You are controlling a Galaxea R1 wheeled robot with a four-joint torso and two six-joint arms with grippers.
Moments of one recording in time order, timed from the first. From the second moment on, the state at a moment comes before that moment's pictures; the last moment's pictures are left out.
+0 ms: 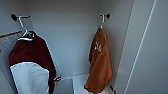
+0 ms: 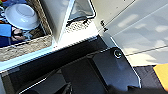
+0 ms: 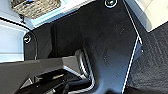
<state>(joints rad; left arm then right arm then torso) 1.23 2.95 -2.51 0.15 0.09 -0.11 -1.56 3.04 -2.71 -0.12 0.06 0.12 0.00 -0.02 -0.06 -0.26</state>
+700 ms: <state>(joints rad) 1.06 2.81 -2.19 0.15 0.21 -0.13 -1.55 3.04 -2.71 -0.12 0.06 0.12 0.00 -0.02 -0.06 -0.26</state>
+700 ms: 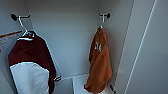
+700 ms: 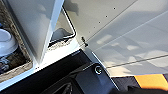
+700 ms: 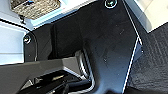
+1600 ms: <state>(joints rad) 0.69 2.67 -1.90 0.15 0.41 -0.34 -1.54 3.04 -2.71 -0.12 0.06 0.12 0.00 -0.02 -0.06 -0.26</state>
